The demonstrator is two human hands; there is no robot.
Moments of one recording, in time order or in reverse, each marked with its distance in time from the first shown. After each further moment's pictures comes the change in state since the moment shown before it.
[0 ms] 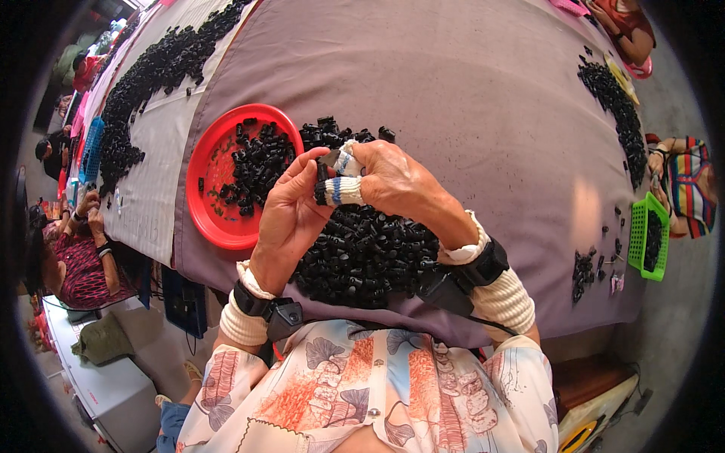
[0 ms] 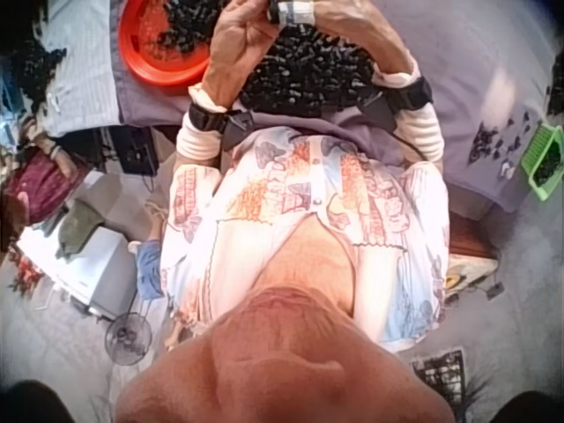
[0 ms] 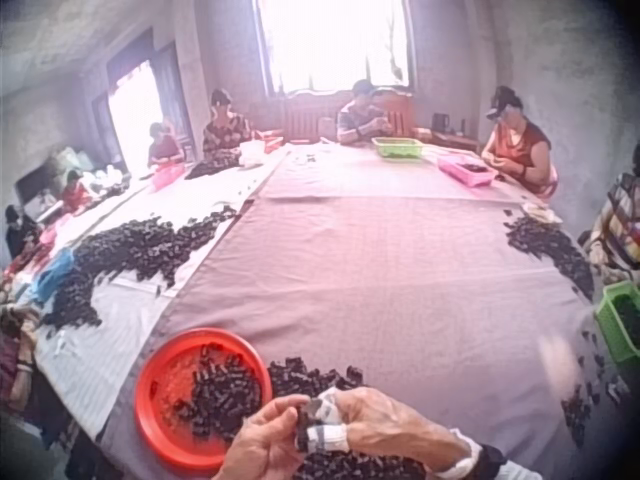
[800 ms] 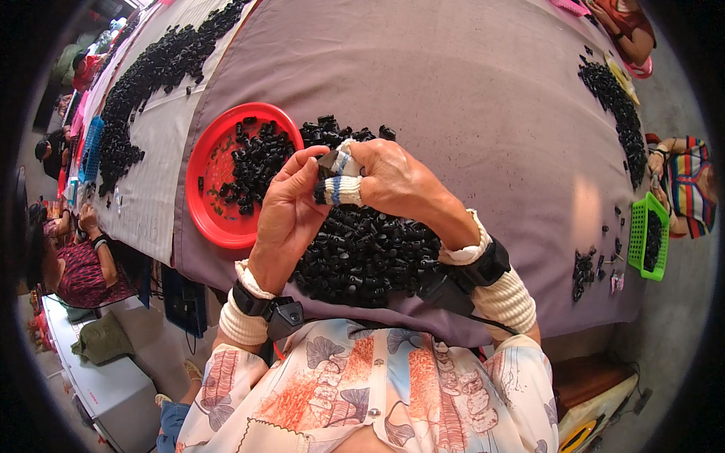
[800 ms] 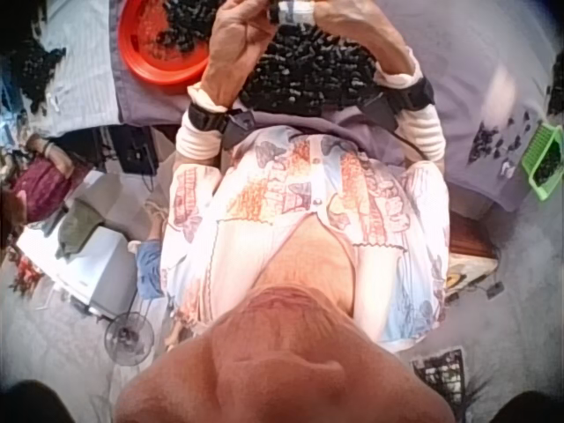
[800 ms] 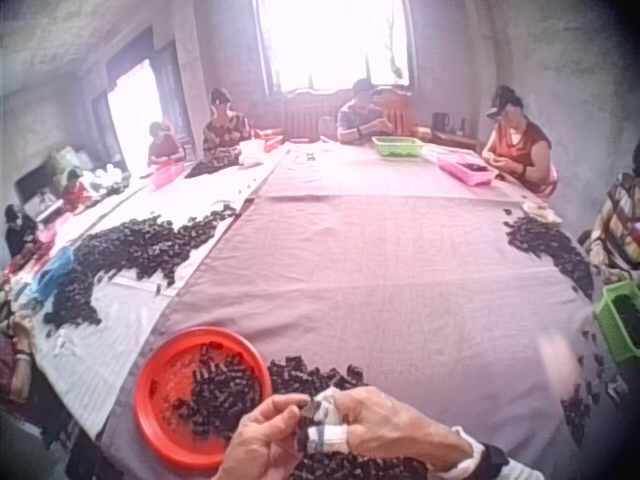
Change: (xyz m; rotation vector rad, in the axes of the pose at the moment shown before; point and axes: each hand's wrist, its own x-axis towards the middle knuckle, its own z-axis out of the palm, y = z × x) left_hand 0.000 0.001 0.005 0.070 0.089 0.030; right_hand -0.001 -0.004 0.001 -0.036 0.047 -0.117
